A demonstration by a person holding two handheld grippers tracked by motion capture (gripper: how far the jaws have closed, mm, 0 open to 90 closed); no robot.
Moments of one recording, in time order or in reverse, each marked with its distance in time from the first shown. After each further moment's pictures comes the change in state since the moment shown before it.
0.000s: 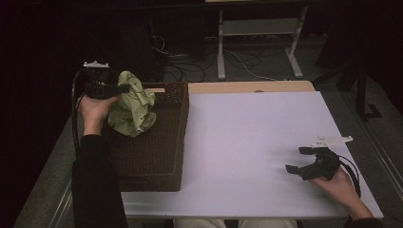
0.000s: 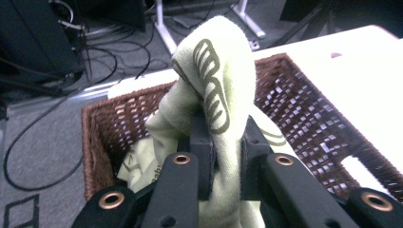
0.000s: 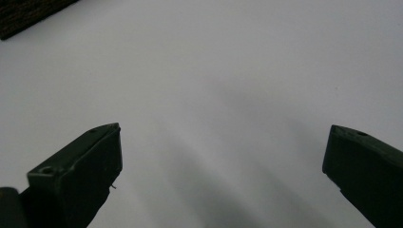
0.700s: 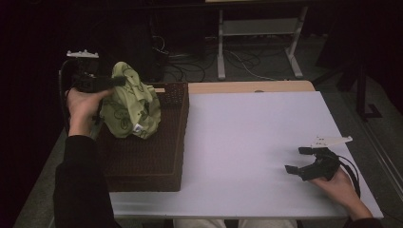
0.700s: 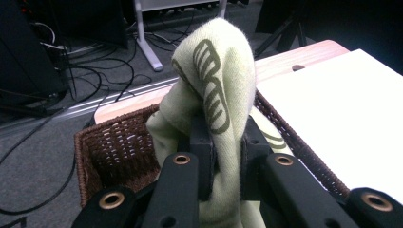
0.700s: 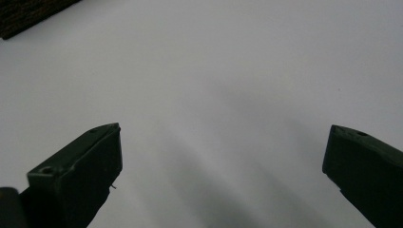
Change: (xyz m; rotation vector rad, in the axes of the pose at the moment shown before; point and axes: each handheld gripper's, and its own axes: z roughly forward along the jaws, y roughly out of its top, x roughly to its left) left arm -0.016 0.023 -0.043 -0.044 -0.070 0.037; right arm 0.002 0.000 0.000 0.000 0.002 -0.004
